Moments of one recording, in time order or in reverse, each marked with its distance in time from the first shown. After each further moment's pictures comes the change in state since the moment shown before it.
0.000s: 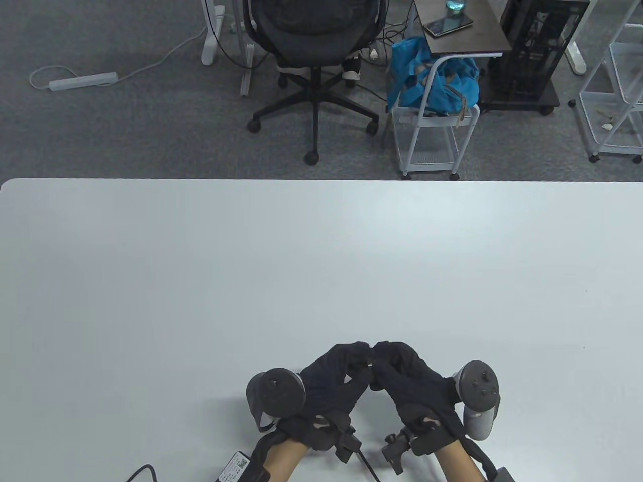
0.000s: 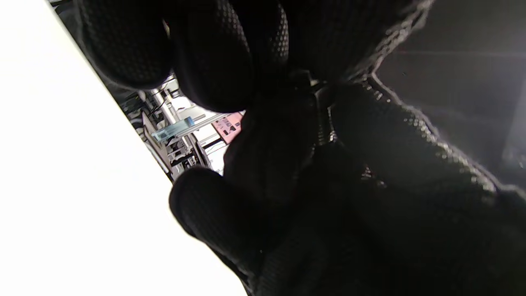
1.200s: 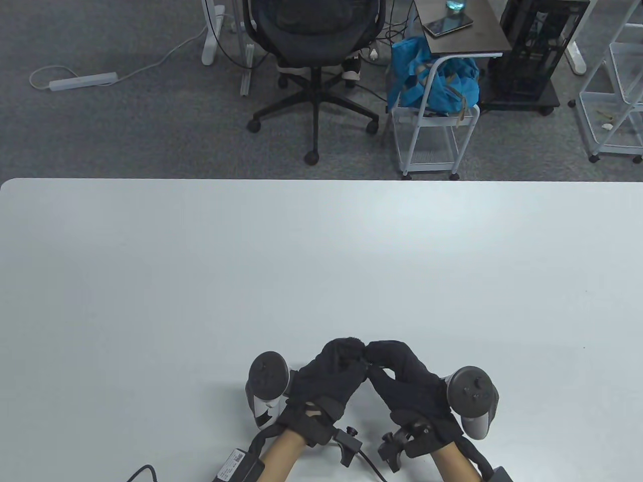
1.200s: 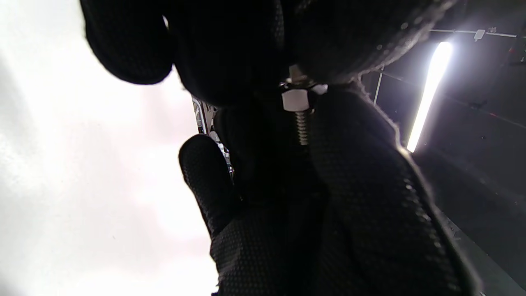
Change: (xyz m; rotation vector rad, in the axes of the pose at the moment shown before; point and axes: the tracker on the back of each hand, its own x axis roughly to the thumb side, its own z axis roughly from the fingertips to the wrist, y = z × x) left_hand -0.026 -0.003 0.001 -0.026 0.239 0.299; right_hand 0.004 0.003 -0.002 0.034 -0.067 0.083
